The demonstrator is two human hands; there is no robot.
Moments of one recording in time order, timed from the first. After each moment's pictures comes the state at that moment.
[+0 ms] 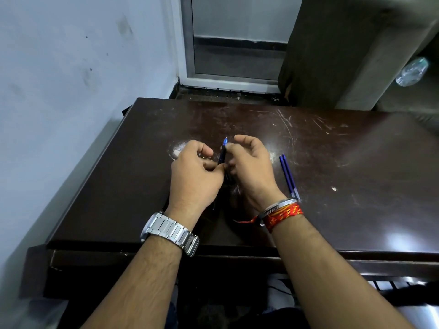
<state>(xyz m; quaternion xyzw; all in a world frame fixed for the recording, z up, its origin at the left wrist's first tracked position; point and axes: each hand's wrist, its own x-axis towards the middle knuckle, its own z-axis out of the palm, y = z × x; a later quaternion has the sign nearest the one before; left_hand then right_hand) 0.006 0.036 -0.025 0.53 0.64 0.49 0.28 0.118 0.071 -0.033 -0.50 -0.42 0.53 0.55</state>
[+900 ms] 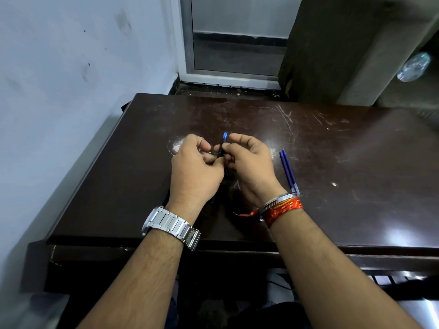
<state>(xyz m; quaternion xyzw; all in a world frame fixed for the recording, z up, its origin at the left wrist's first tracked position) 0.007 0.038 -0.026 0.54 0.64 0.49 0.24 0.116 0.070 -0.030 -0.48 -0.36 0.58 0.55</state>
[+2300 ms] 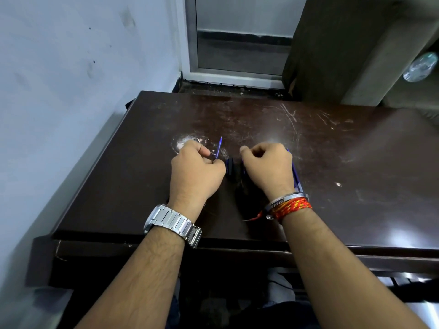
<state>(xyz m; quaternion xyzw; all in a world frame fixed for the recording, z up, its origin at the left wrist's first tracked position) 0.005 0.038 -0.027 0.49 0.70 0.44 0.27 0.141 0.070 -0.032 -0.70 -0.56 0.23 0.37</state>
